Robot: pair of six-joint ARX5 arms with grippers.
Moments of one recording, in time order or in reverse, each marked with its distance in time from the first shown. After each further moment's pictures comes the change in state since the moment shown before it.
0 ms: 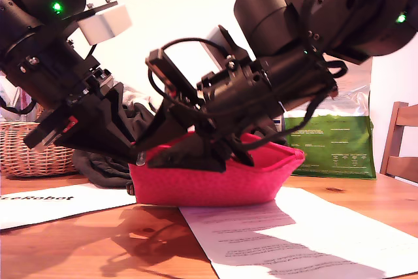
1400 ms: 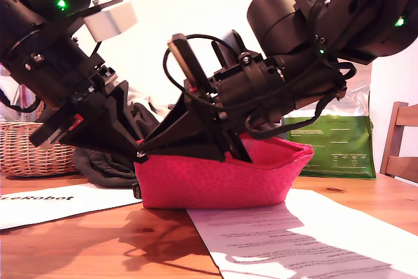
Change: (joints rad) left arm -0.014 -0.006 0.000 0.008 -0.043 -0.021; right arm -0.076 0.001 0.010 -0.024 -0.257 0.105
